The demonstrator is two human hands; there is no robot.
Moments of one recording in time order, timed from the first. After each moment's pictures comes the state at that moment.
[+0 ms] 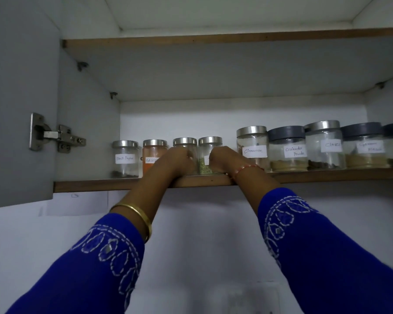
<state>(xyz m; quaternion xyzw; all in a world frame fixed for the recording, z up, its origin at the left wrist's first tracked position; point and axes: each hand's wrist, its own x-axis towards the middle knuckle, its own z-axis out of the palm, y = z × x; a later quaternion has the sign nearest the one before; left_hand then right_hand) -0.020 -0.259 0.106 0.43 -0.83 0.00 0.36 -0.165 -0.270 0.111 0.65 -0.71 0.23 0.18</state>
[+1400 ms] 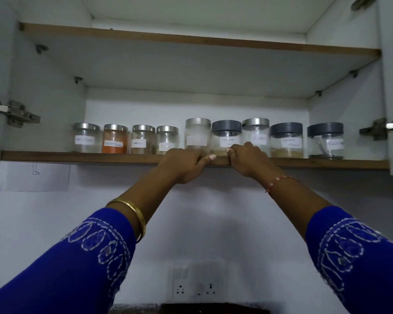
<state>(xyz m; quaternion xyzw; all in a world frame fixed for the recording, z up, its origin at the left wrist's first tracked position) -0.132 -0.170 0.053 0.34 -0.86 0.21 0.32 -0.297 -0.116 0.061 0.56 -0.73 0.28 0.28</state>
